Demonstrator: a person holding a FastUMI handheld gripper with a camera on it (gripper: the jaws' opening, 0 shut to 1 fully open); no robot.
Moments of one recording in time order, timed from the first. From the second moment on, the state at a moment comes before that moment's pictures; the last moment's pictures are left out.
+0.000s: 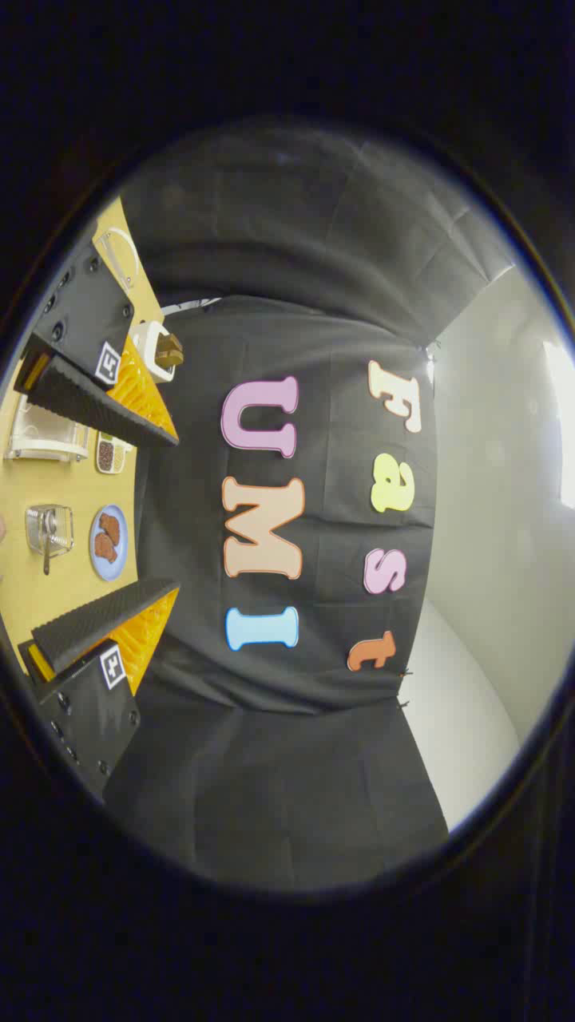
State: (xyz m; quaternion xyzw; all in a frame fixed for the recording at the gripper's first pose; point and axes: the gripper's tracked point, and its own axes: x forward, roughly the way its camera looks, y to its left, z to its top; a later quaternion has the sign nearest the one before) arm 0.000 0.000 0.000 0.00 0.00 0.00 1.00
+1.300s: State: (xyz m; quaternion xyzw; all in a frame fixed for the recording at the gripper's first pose) arm 0.023 0.023 -0.020 -0.05 0.07 0.02 1.00
